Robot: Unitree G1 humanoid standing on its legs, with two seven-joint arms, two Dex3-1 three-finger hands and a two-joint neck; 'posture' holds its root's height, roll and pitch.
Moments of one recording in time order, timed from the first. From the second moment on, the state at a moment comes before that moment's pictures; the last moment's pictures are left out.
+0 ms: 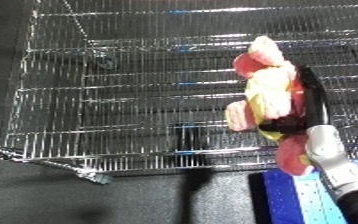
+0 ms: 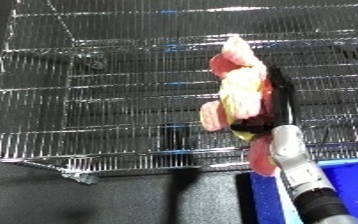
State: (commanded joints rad) left arm 0.20 0.38 -0.23 0.05 -0.53 -0.22 0.27; right arm -0.96 -0.67 0.37 0.97 0.19 -0.03 -0.33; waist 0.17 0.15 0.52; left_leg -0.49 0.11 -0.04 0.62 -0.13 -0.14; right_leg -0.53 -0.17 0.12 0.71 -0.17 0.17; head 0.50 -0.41
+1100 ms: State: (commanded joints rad) left arm 0.17 0.38 -0.21 0.10 -0.53 -0.23 0.27; right arm -0.74 -0.68 0.26 0.67 0.18 -0.08 -0.37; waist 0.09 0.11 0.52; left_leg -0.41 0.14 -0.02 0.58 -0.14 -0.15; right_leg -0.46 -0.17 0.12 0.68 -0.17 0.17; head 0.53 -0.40
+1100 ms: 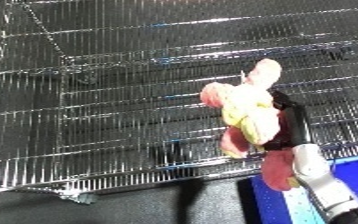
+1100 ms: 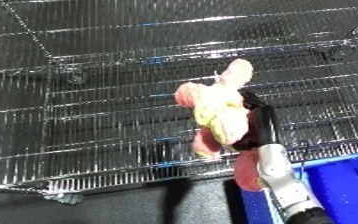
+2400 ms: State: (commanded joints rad) left arm 0.14 0.31 -0.25 0.14 -0.54 -0.16 0.22; right arm 0.00 -0.64 -0.52 0.04 0.12 -0.19 -0.56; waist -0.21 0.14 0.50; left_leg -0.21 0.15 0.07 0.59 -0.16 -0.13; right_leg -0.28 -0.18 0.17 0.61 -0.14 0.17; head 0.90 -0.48
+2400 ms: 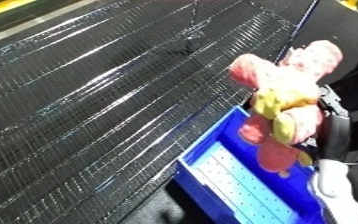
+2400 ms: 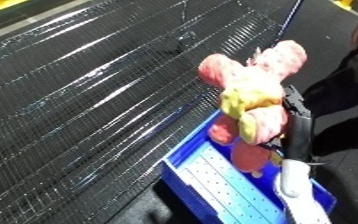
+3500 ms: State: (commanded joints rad) left arm 0.15 0.32 -0.27 0.16 -0.53 -0.19 0.18; right arm -0.02 -0.69 -0.55 0.25 0.20 -0.21 -0.60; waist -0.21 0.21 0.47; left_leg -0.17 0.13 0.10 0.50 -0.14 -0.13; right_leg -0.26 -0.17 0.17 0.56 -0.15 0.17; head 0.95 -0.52
